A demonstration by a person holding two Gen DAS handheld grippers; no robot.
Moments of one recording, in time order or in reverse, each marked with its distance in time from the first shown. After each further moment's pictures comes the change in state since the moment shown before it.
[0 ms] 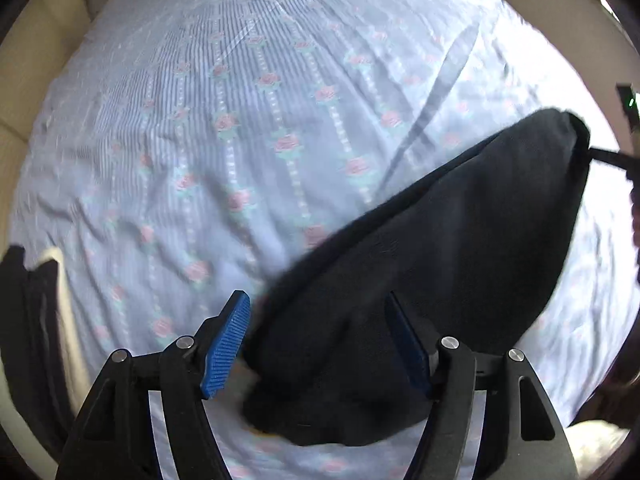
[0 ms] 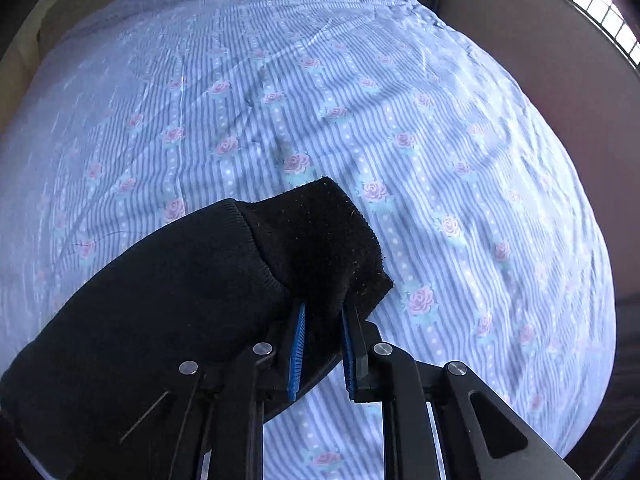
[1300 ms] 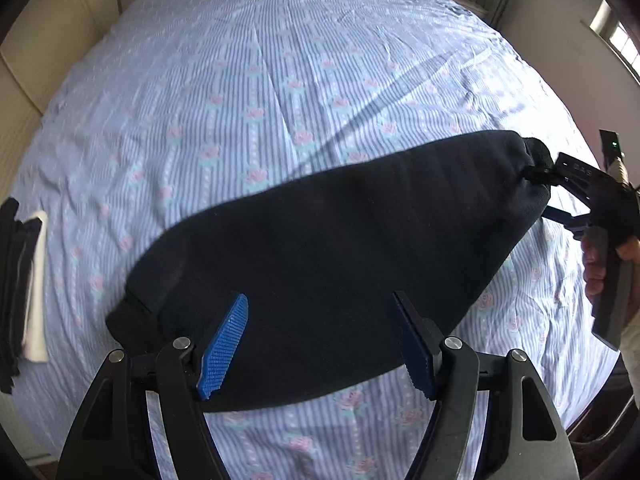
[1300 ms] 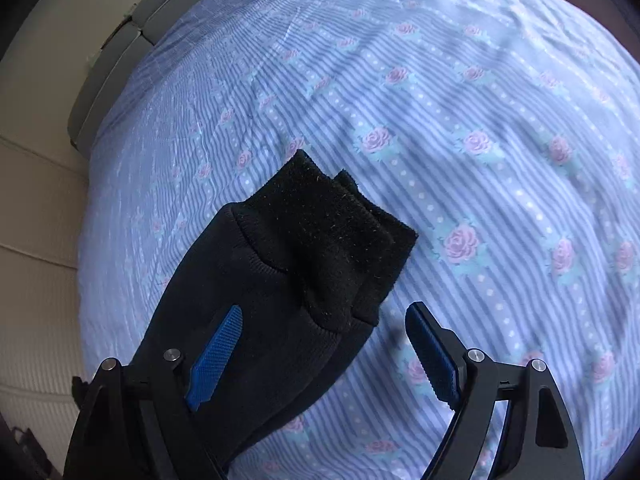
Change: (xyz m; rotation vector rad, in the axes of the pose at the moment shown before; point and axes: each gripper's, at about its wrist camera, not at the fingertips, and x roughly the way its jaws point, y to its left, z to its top) left arm -0.036 -0.109 -0.015 -0.174 -0.125 -0.024; right arm 0.030 -0.077 -0.015 0.336 0.052 0.507
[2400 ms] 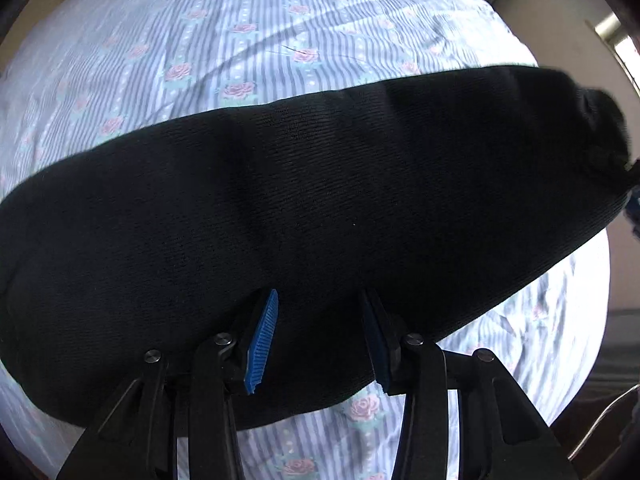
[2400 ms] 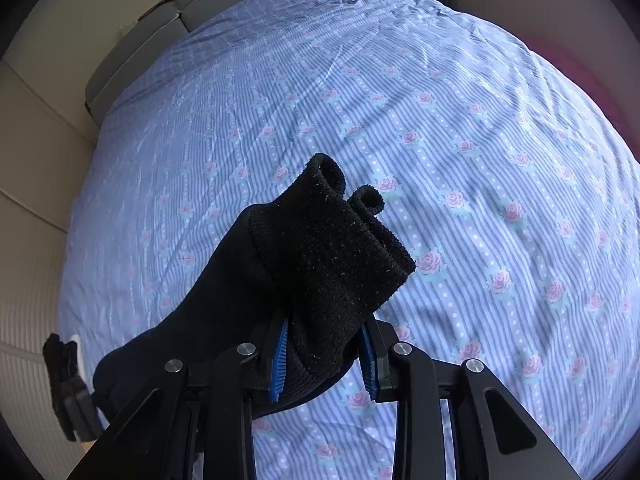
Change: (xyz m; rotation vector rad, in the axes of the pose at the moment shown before) left arm 0.085 -0.080 0.005 -0.019 0.132 -0.120; right arm -0.066 0.053 -0.012 -0.198 -0.082 -0.099
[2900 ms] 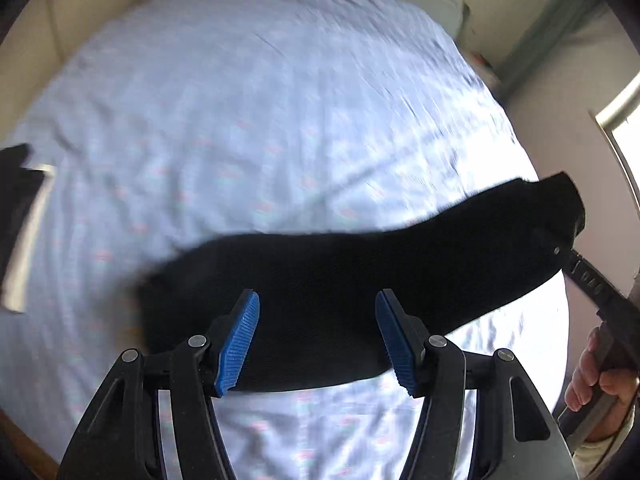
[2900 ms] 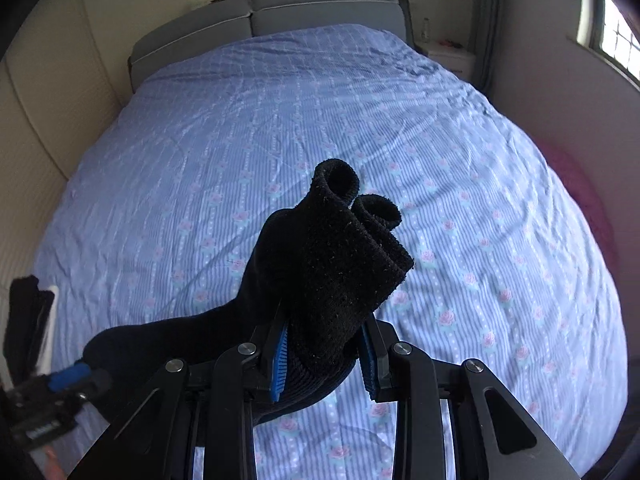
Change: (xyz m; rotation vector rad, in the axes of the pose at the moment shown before) left arm -0.178 0.107 -0.025 -0.216 -0.258 -0.029; right arm -0.059 0.111 -0.019 -0.323 -0.154 -0.120
